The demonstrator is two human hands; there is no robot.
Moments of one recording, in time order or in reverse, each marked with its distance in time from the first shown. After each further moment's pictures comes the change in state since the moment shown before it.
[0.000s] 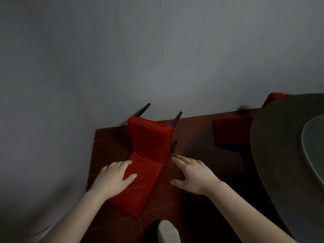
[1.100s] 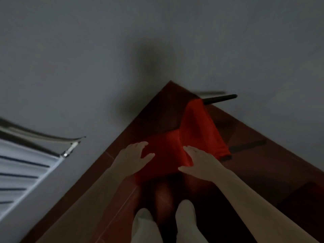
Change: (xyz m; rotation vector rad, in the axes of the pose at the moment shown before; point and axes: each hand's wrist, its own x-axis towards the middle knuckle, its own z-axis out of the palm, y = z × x) left_hand 0.246 0.018 0.035 -0.410 0.031 -0.865; right_hand 0.433 0.130 -0.041 -0.111 -0.615 -0.577
